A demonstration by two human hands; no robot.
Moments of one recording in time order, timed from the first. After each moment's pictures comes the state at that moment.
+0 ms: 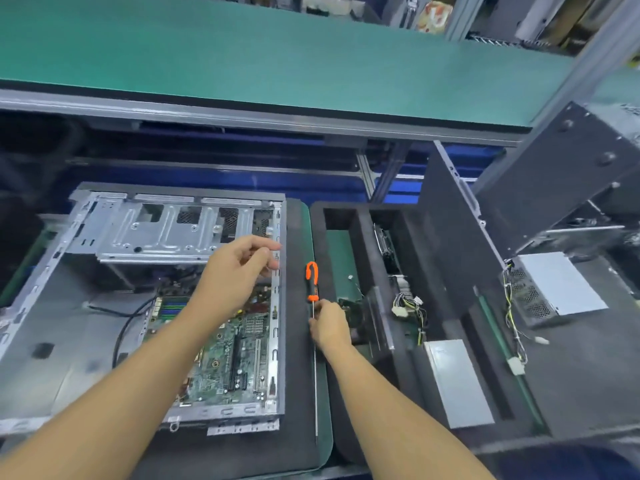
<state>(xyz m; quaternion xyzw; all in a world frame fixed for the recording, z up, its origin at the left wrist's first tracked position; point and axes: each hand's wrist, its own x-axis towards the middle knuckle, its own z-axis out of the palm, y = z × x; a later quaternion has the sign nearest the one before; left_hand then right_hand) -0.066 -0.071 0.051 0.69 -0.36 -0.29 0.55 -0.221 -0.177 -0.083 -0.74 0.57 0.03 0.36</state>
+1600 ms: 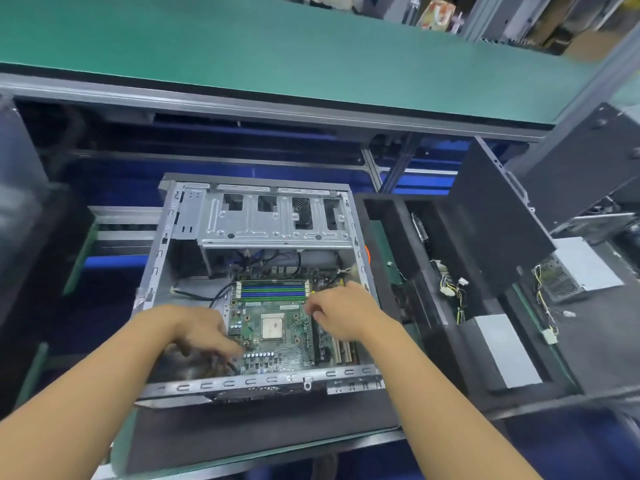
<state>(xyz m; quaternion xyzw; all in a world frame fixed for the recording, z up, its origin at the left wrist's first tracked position) 0.094 0.073 -0.010 0.69 -0.49 -0.51 -0.15 -0.140 -0.069 0.027 -0.93 0.28 0.18 0.14</state>
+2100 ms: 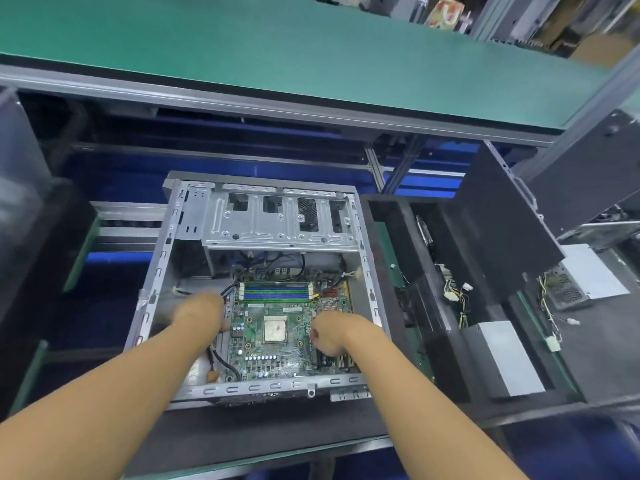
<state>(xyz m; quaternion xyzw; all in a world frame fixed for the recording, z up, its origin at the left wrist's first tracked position) 0.081 0.050 -0.030 0.85 -0.39 -0.28 -0.20 -0.121 -0.063 -0.004 -0.84 0.32 0.39 0.21</state>
